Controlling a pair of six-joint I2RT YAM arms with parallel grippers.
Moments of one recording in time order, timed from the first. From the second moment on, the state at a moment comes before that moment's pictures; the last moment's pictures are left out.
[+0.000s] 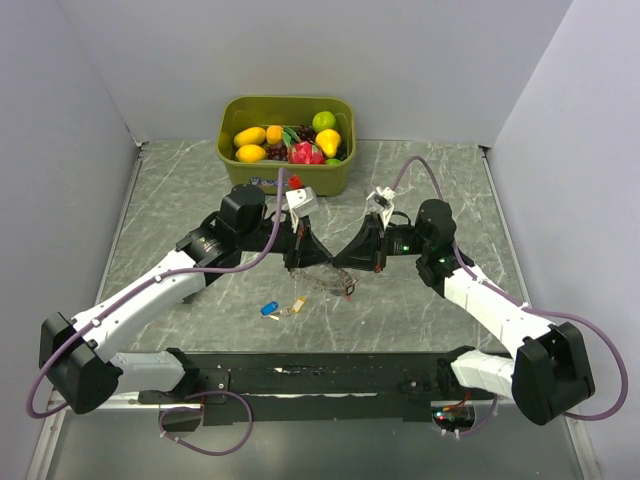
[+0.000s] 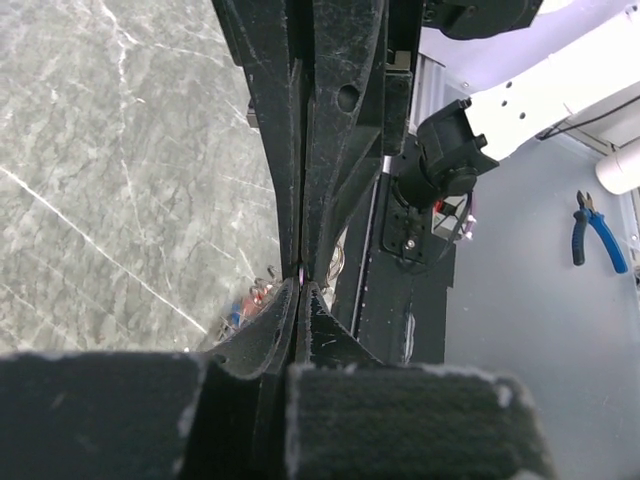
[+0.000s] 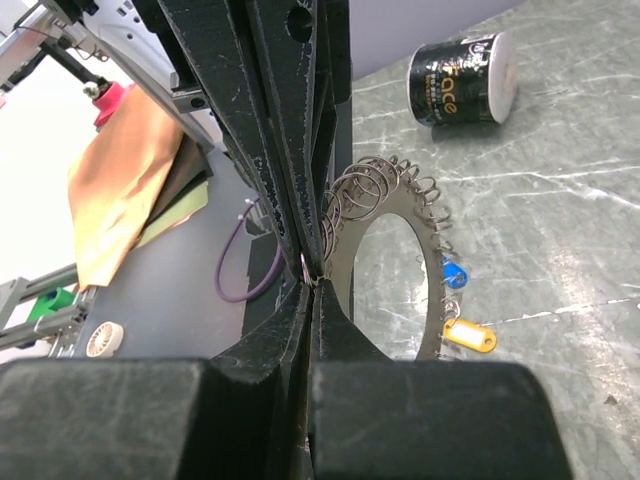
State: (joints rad) left arm -0.72 1.23 1.09 -0.19 0.73 -0.15; right arm 0.42 1.15 0.71 0.43 -1.18 0.46
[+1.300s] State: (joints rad) left arm -0.69 1.12 0.79 0.55 0.82 -0.58; right arm 0.42 0.88 0.51 0.73 -0.80 0.72
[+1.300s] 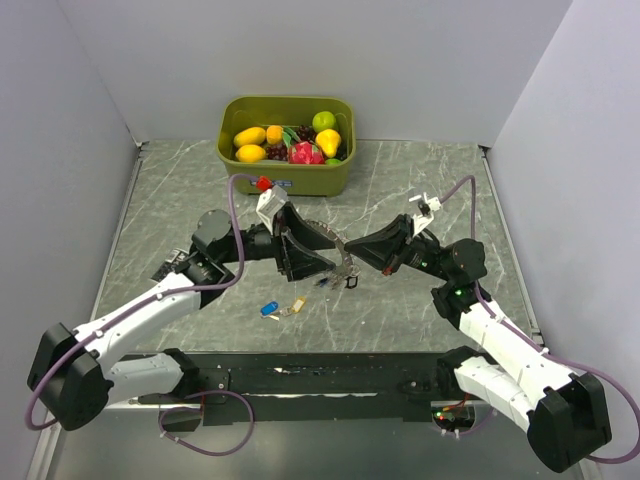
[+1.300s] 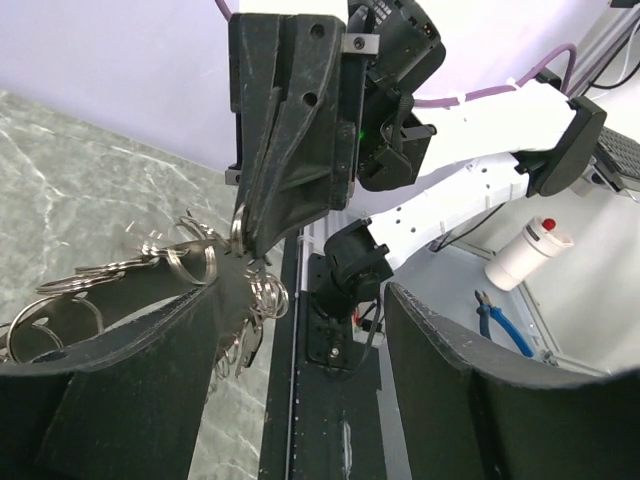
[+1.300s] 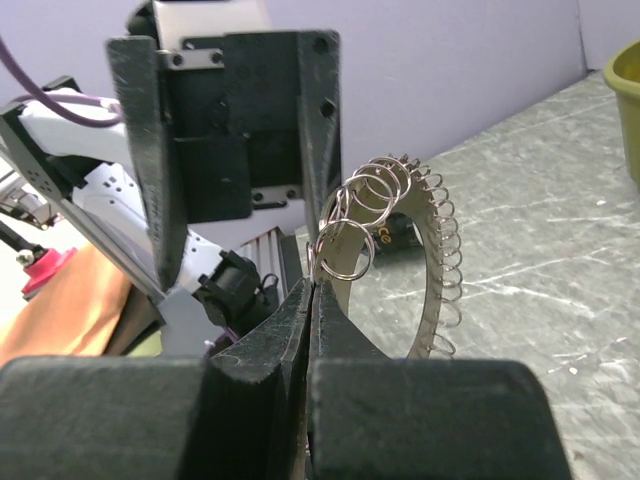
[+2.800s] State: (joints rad) left arm -0.68 1.27 0.80 0.74 0.76 -0.69; right arm 0.41 0.93 0.47 0.87 -0.72 0.78
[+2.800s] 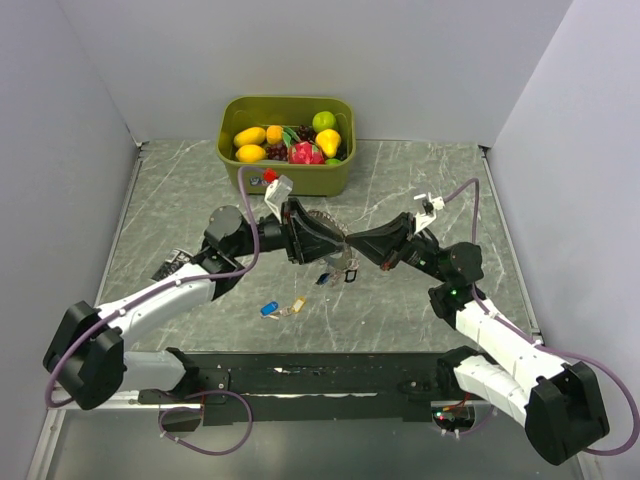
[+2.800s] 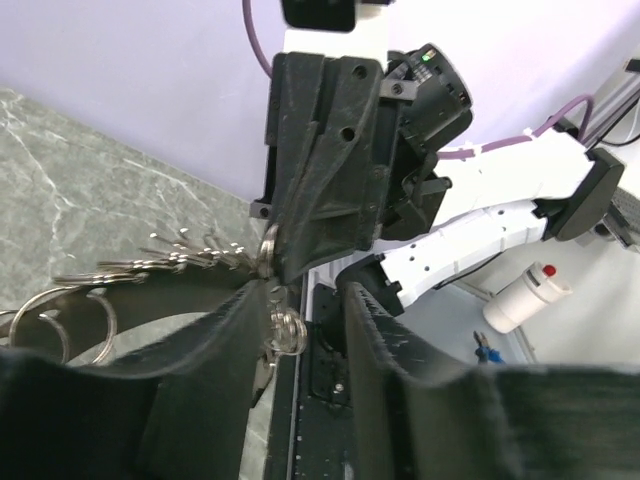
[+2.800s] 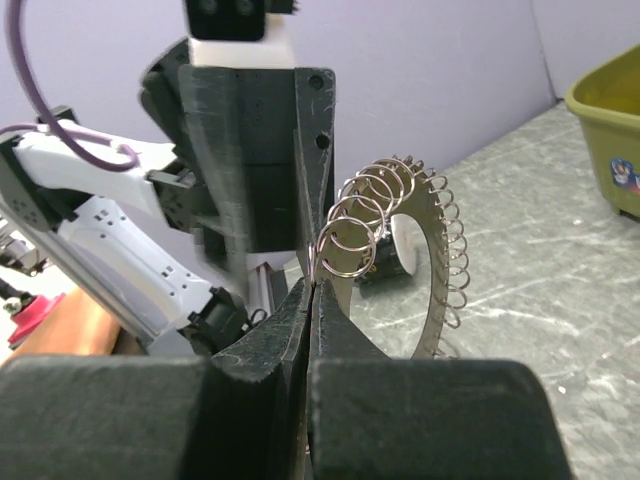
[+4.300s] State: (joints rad) left arm -0.67 1.21 1.07 0.07 0.79 -0.28; right arm 0.42 0.96 0.47 0.82 -0.89 0.76
